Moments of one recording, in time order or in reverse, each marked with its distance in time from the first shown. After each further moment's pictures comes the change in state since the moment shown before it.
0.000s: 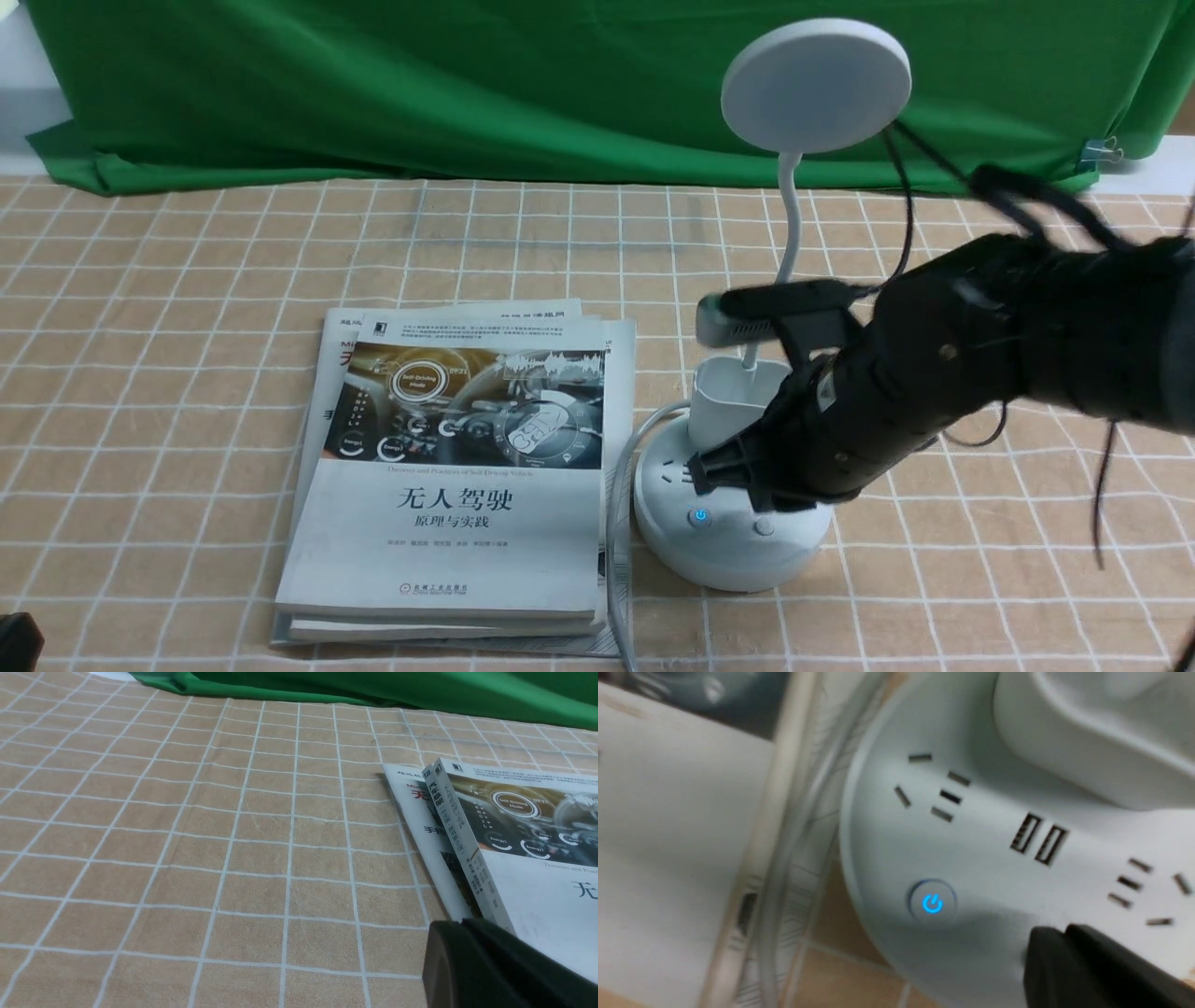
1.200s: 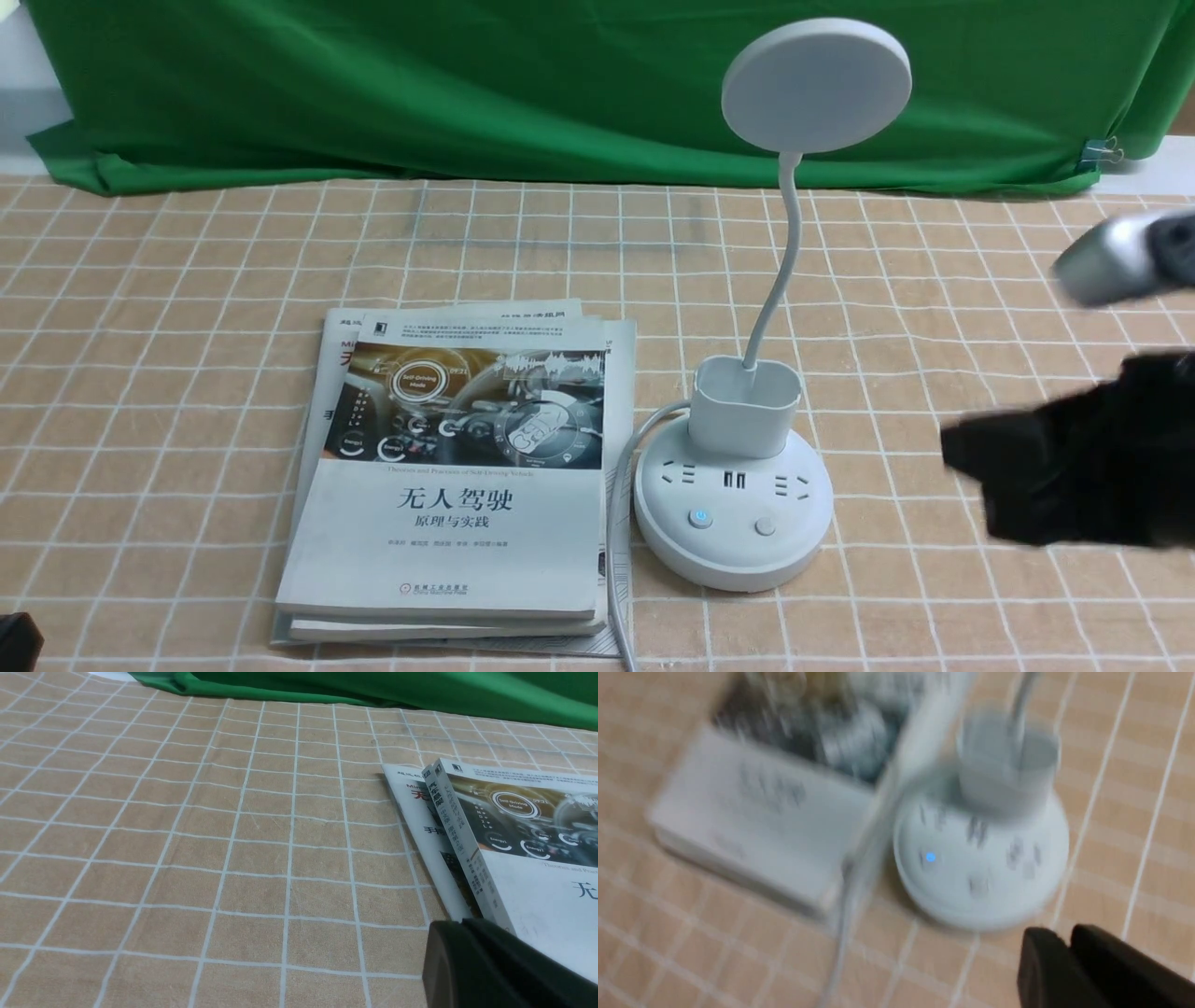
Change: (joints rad) right arm -0.001 -0.795 0.349 -0.030 -0.115 -0.069; left arm 0.000 0.000 0.000 0.000 0.000 0.000
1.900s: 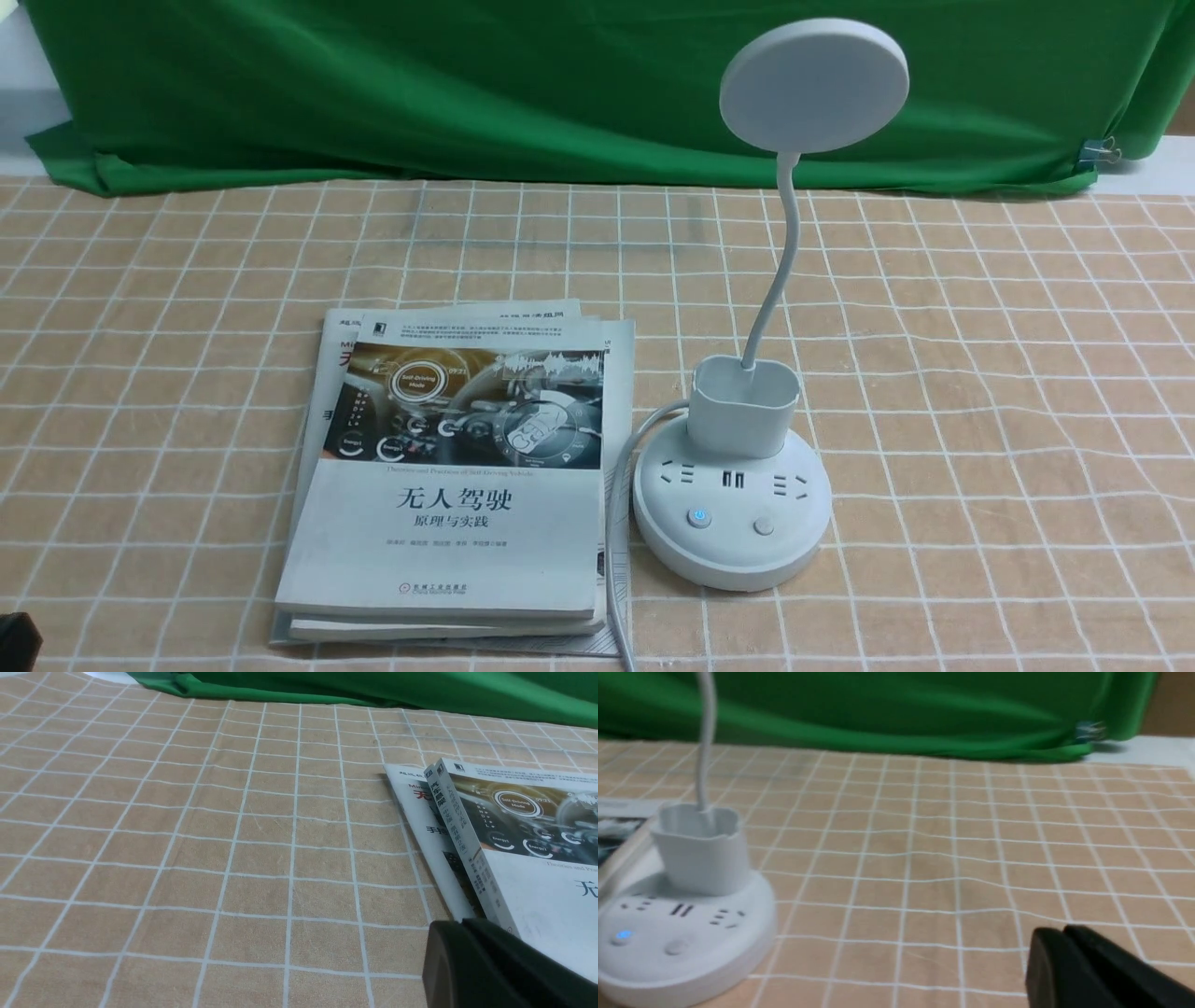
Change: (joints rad) right arm -0.542 -0.799 0.744 -0.009 -0.387 -0.213; left arm 0.000 0.000 0.000 0.010 0.000 0.000
